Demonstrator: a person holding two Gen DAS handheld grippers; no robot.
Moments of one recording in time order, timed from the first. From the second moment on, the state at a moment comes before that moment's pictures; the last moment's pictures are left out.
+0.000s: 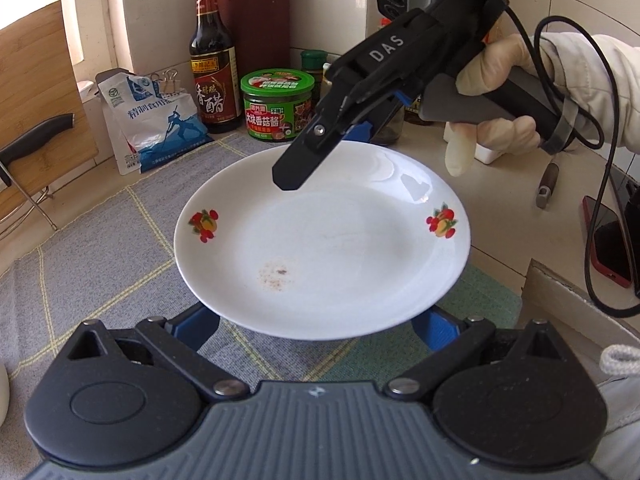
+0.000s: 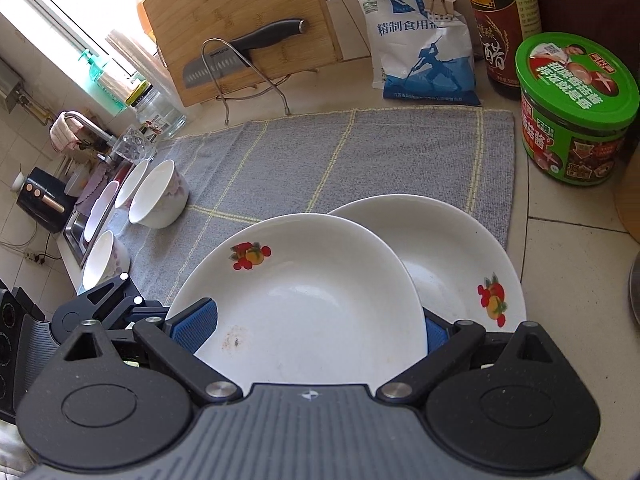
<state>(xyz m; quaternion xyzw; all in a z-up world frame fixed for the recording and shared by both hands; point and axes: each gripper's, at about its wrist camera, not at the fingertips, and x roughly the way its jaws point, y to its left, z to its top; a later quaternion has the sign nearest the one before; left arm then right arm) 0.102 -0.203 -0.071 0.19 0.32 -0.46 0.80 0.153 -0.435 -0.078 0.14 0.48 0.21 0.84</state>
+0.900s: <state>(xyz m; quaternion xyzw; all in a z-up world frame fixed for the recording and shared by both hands) 0.122 -0.229 -0.083 0.20 0.32 -0.48 0.79 0.140 -0.457 -0.081 0.14 0.49 0.17 0.85</state>
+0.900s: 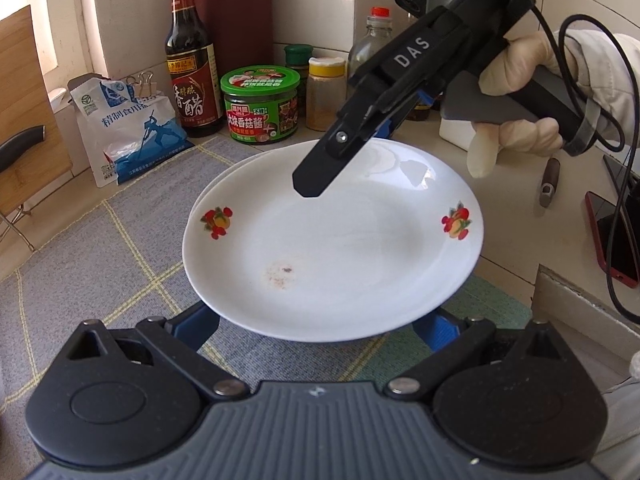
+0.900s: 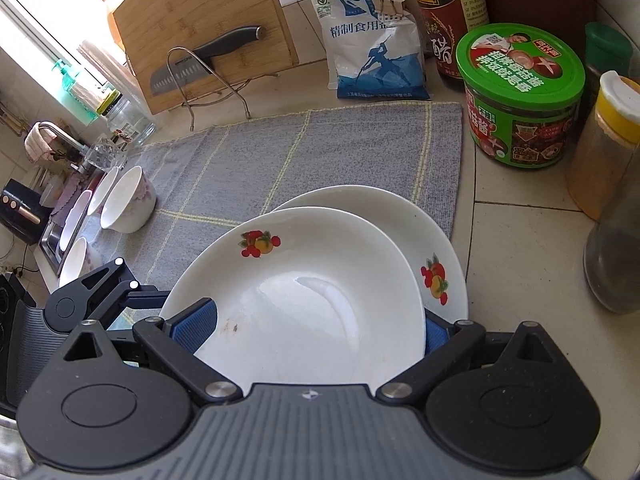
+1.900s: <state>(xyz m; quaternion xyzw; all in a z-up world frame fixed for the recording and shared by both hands) 0.127 -0.233 -0.087 0.21 0.31 -0.47 0.80 0.114 -0.454 -0.071 0.07 0.49 0.09 0.86</state>
